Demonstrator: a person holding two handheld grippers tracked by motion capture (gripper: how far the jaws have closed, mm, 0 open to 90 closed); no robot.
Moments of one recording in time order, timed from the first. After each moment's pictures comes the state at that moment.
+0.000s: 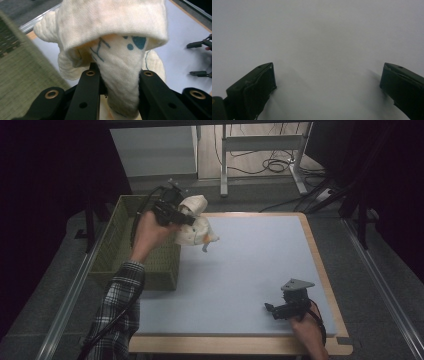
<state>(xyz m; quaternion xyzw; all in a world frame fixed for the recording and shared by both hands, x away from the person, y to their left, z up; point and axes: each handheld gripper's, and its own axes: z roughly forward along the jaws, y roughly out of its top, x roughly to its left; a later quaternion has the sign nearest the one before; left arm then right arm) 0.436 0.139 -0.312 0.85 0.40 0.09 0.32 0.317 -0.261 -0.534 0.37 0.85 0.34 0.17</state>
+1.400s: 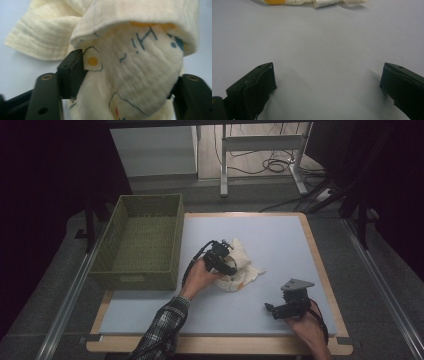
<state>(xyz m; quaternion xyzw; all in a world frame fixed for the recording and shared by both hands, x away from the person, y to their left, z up) 0.429 0.024 -0.493 0.89 0.35 0.04 0.29 0.318 -0.261 -0.533 0.37 0.85 0.34 0.17</state>
